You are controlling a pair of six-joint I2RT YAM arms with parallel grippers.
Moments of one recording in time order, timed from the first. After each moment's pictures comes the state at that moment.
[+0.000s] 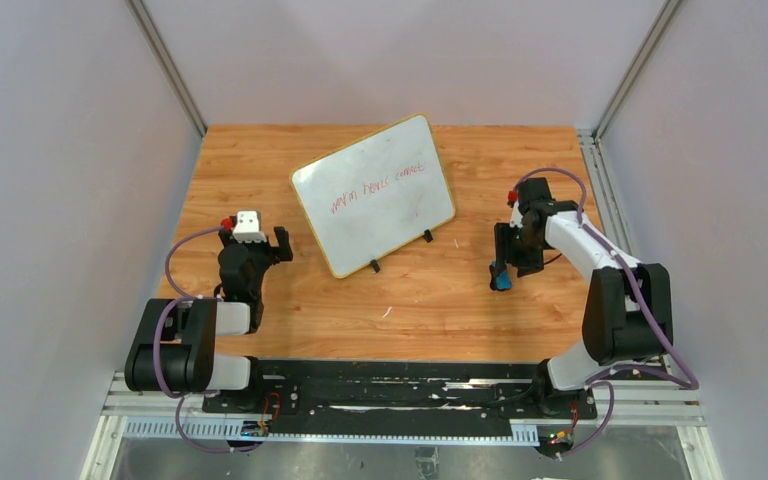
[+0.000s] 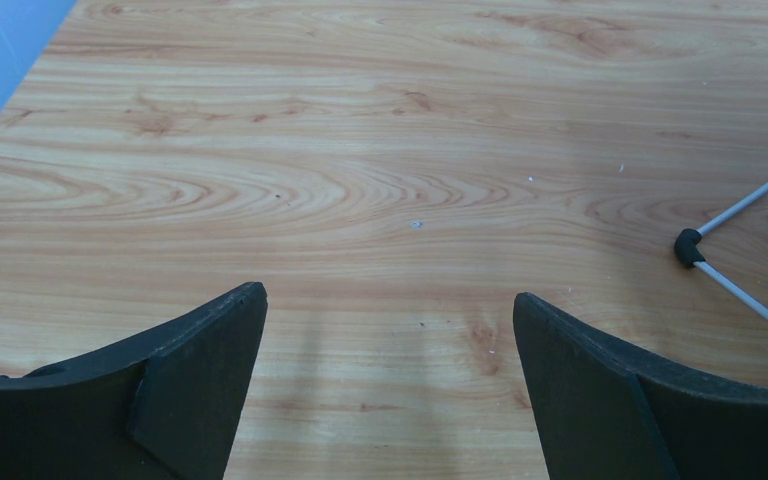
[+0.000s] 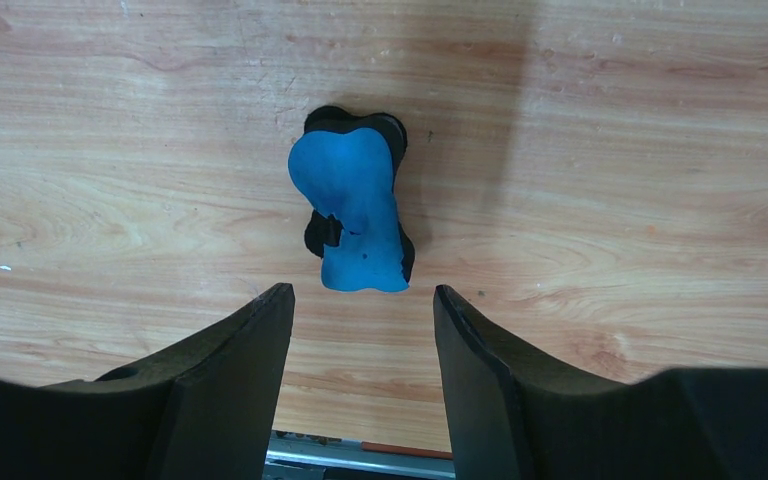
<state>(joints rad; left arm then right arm) 0.00 1.35 0.18 1.05 -0.04 -0.03 0.12 1.53 1.02 -0.80 -0.09 0.14</state>
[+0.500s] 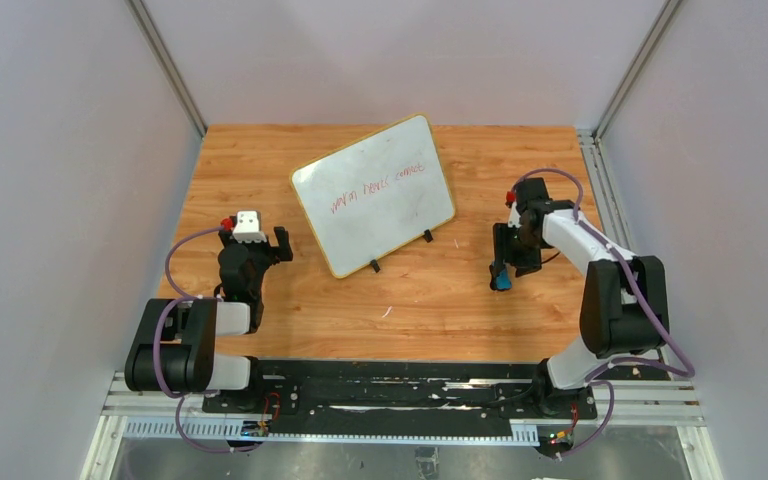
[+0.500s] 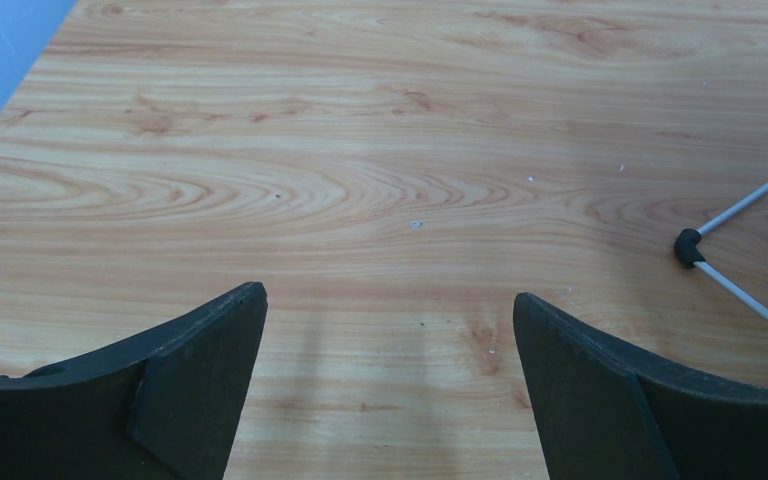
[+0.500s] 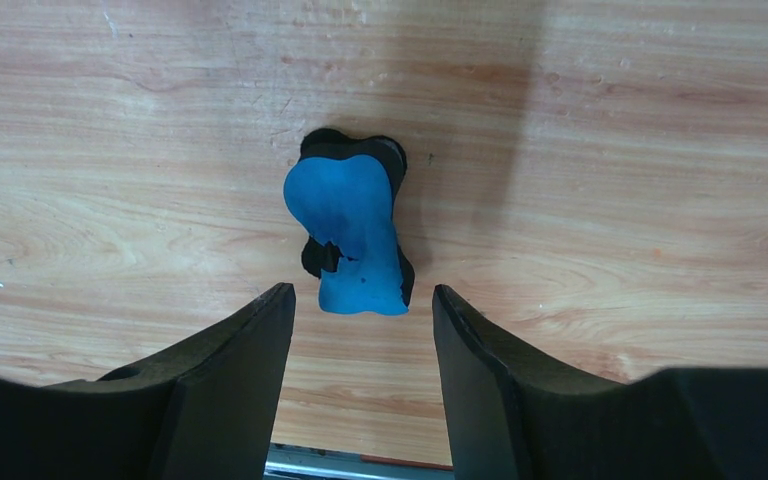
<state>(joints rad) 0.00 1.35 0.18 1.05 -0.04 -0.03 0.12 1.58 1.03 -0.78 -0.09 0.14</state>
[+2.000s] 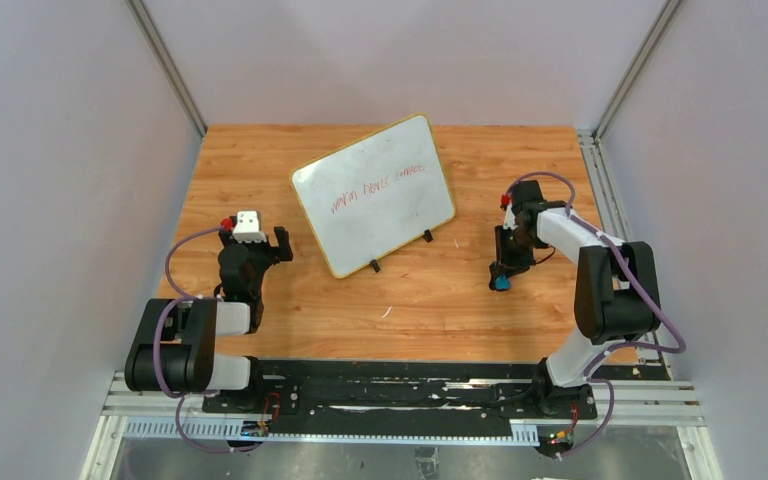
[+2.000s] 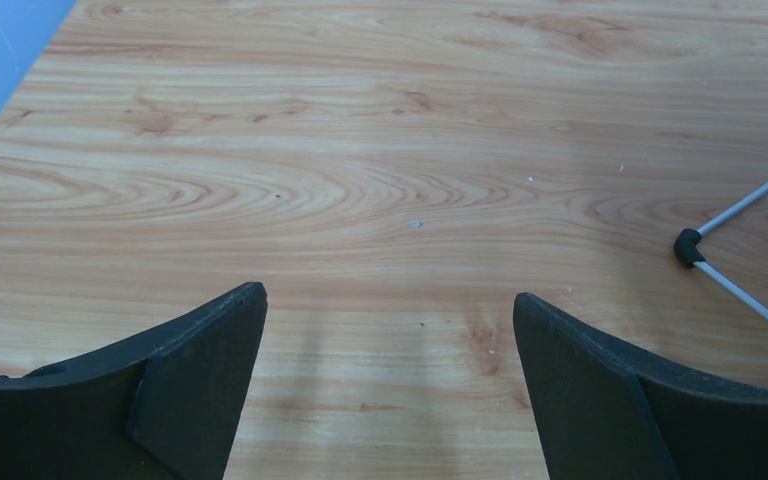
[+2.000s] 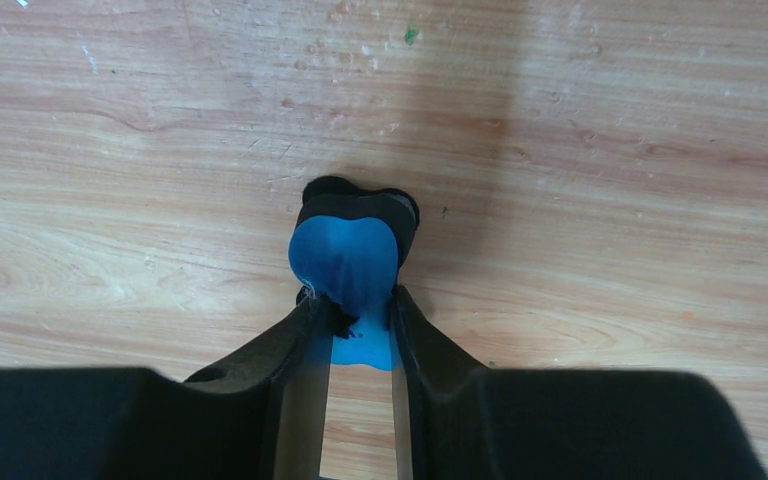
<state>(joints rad) 0.00 1.35 0.18 1.05 -0.04 -0.03 0.12 1.66 1.02 -0.71 -0.12 0.13</state>
